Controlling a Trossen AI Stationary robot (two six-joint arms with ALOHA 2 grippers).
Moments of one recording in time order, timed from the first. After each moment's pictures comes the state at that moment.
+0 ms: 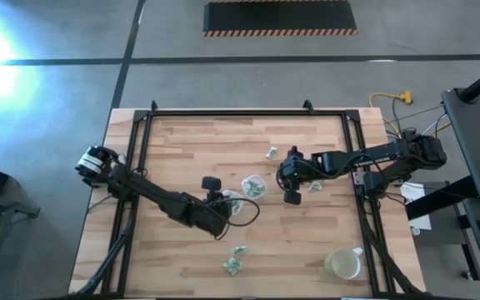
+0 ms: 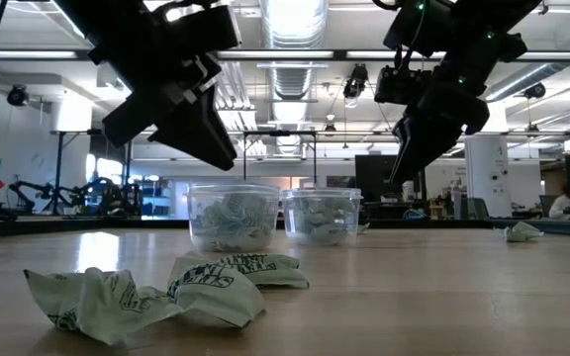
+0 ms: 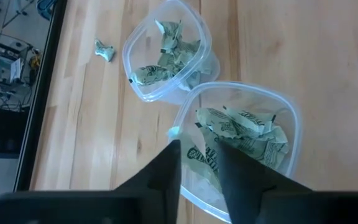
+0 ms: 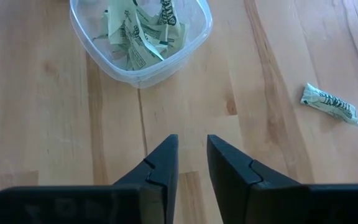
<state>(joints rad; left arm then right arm) -0.40 1.67 1.04 -0.40 -0.70 -0.10 -0.03 1.41 0.77 -0.36 0.10 0.09</state>
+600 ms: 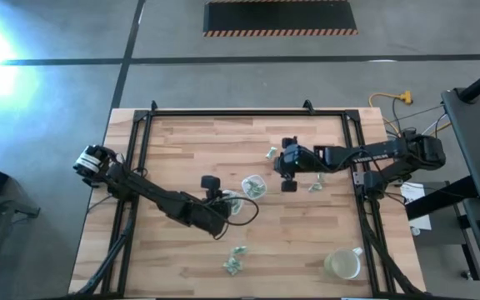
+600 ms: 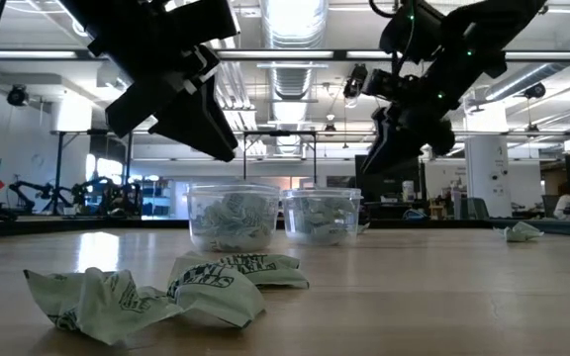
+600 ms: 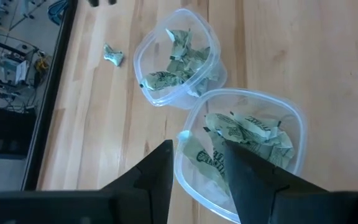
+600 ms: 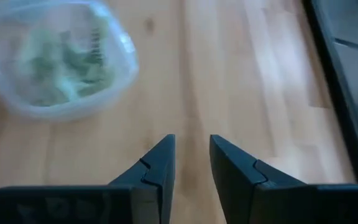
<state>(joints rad) -0.40 1.65 1.04 -0.40 -0.71 -0.10 -0.14 1.41 0.73 -0.13 0.17 -0.26</state>
